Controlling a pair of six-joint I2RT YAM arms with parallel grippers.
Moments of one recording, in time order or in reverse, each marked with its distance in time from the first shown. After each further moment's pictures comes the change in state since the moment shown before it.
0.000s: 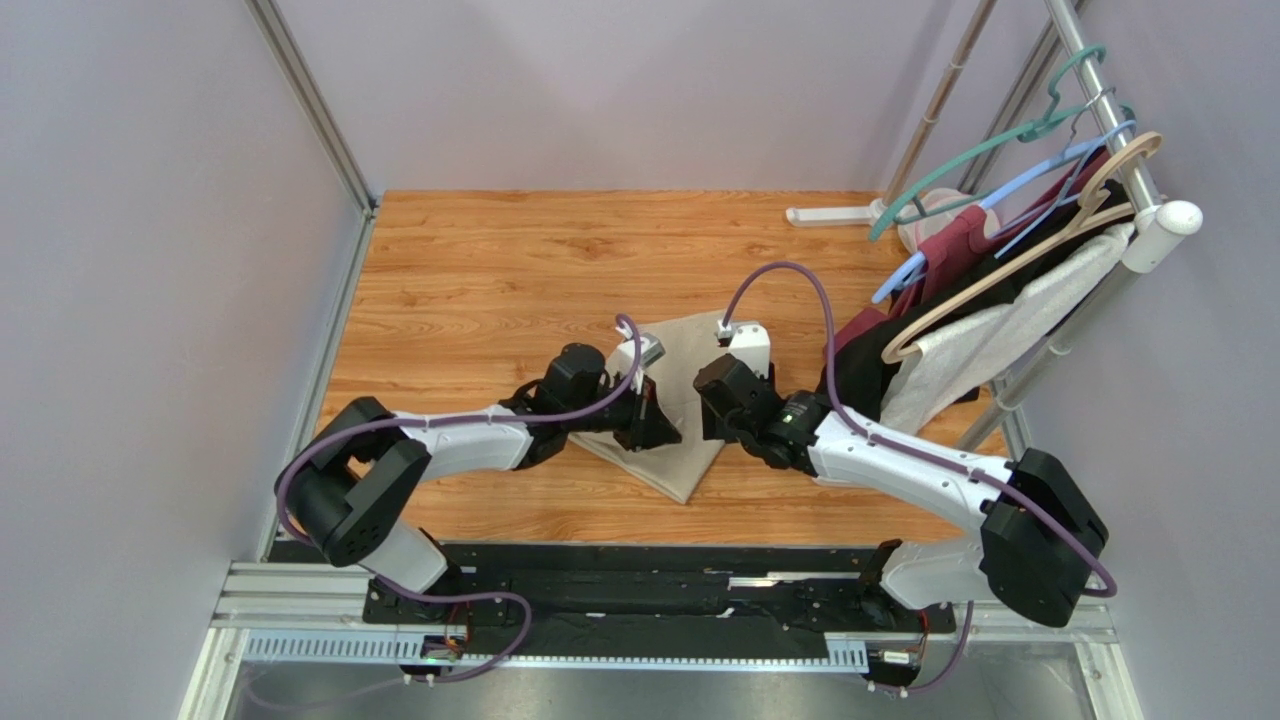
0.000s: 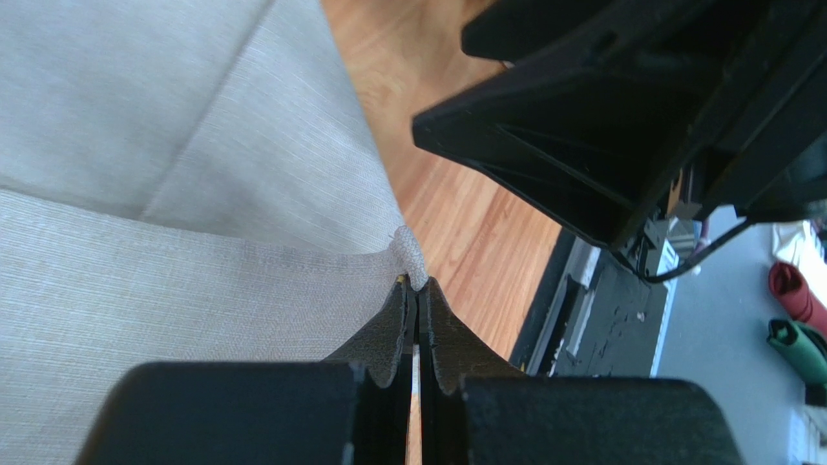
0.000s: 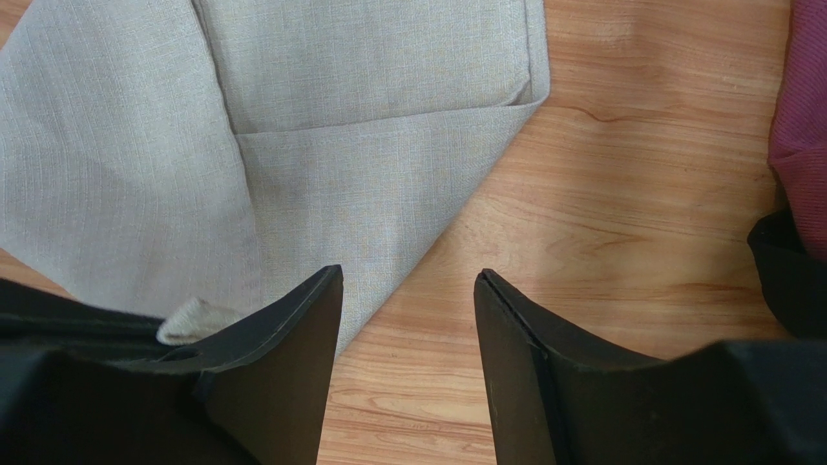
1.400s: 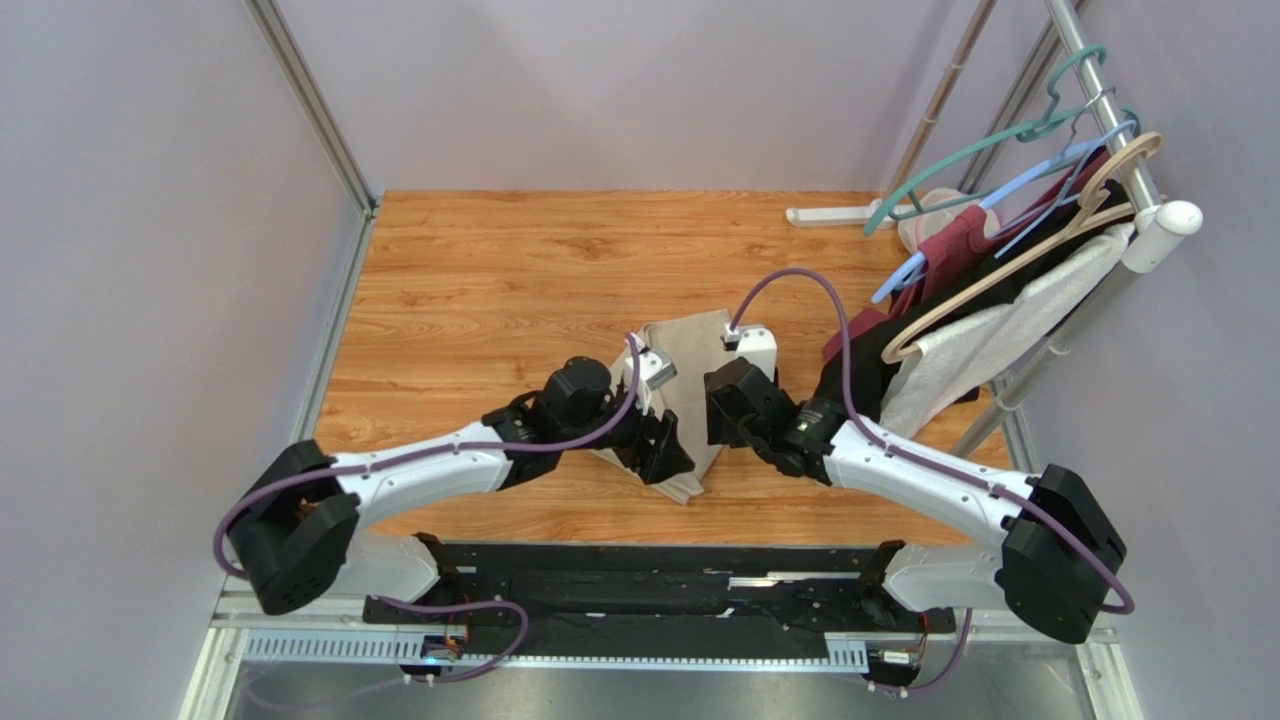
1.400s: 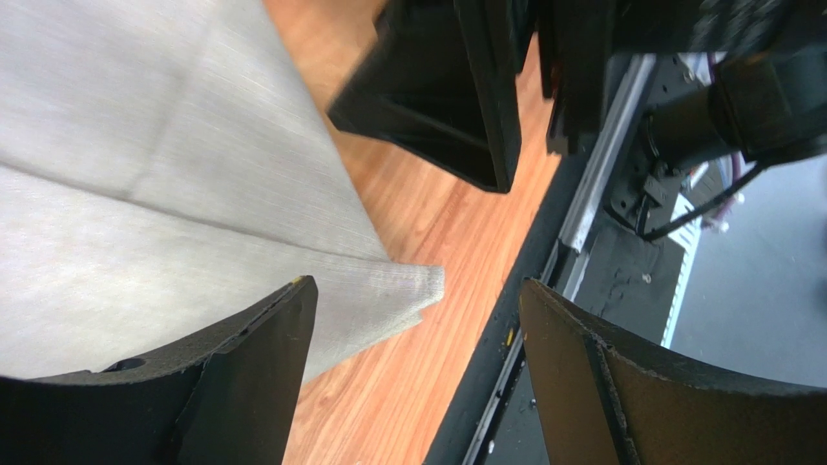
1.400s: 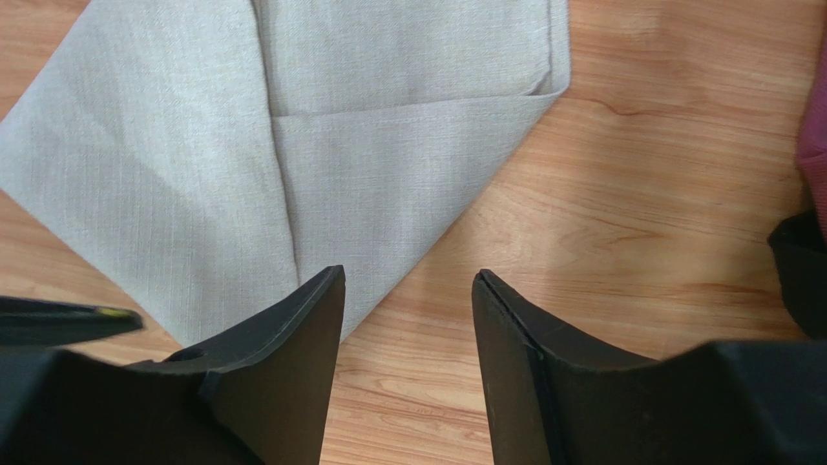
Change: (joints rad) left arm -0.150 -0.203 0.029 -0.253 -0.157 0.132; right arm -0.010 -0.069 -0.042 0.013 -0.051 -0.019
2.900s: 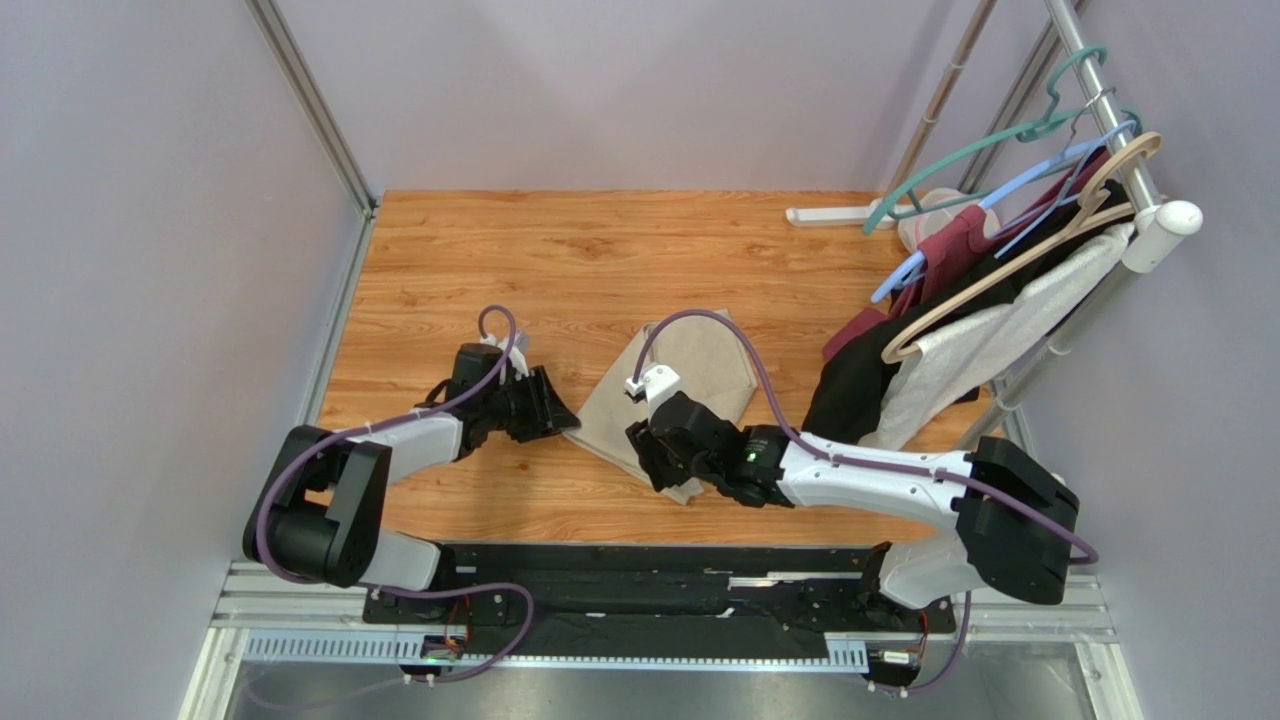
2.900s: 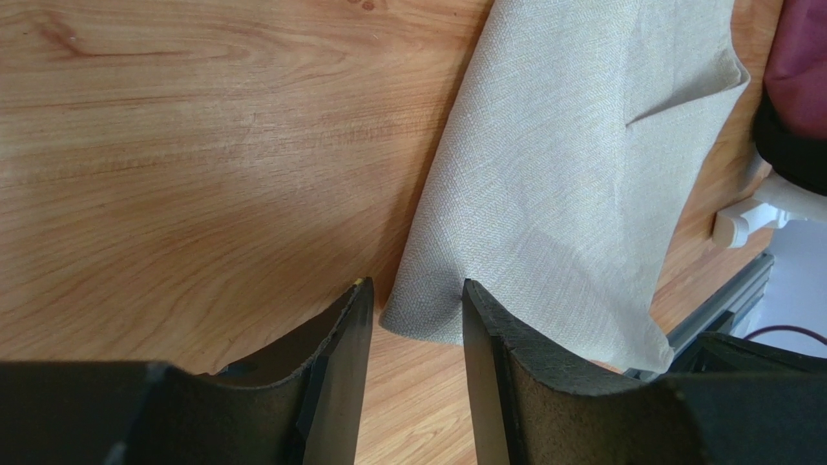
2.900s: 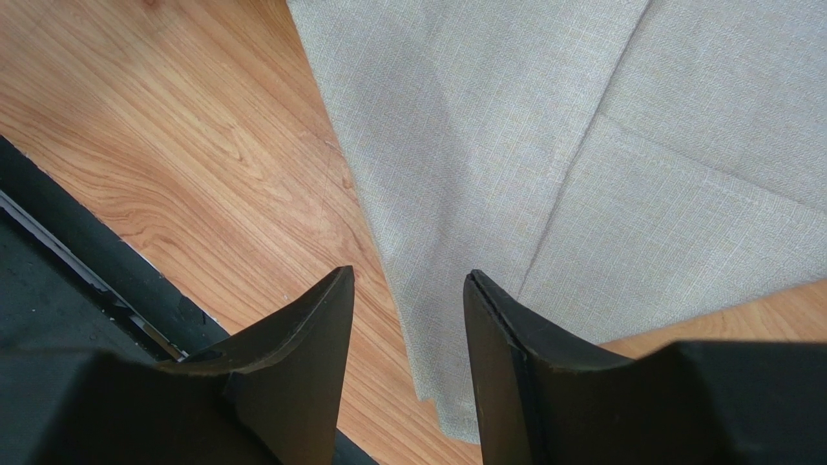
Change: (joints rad) left arm 0.629 0.085 -0.195 -0.050 0.077 -0.298; right arm 0.234 0.148 0.018 0.241 -0.208 -0.245
